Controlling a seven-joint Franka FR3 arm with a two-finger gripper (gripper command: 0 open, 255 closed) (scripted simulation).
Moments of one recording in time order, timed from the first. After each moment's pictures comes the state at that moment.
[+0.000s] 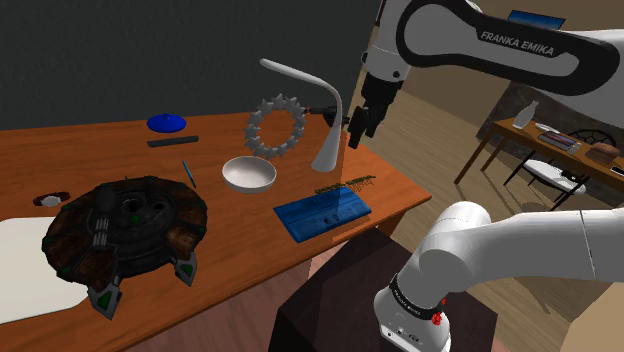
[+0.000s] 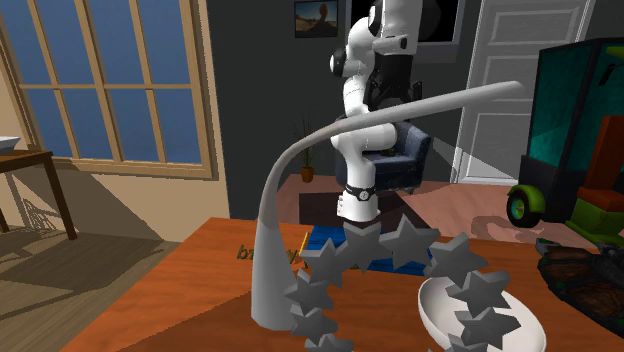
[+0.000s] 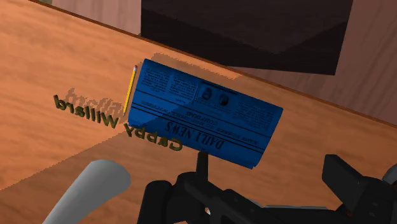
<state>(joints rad) 0.00 -0.82 -0.02 -2.39 -0.03 1.58 -0.09</state>
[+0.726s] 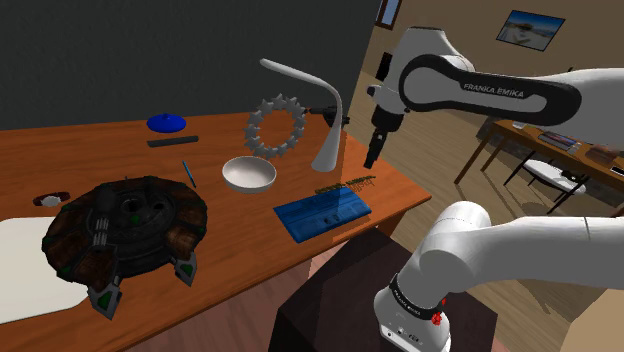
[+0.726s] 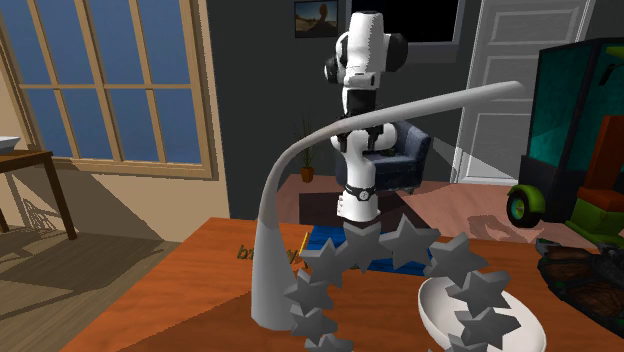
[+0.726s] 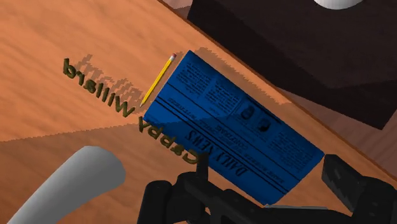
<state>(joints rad) 0.02 -0.89 -0.24 -2.62 -0.21 1.78 -0.49</state>
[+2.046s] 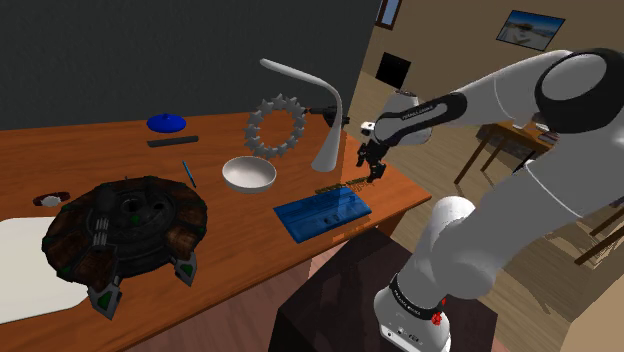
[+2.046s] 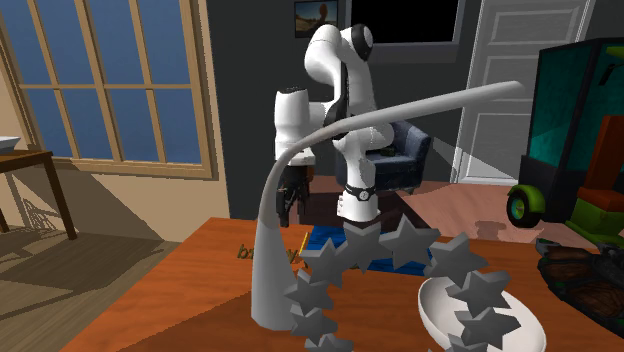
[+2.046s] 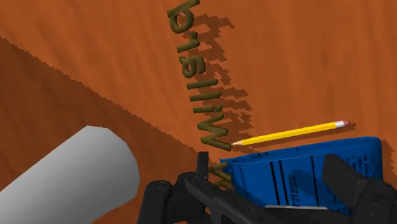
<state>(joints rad) 0.32 -0.33 -1.03 -2.58 -0.37 2.45 -1.48</state>
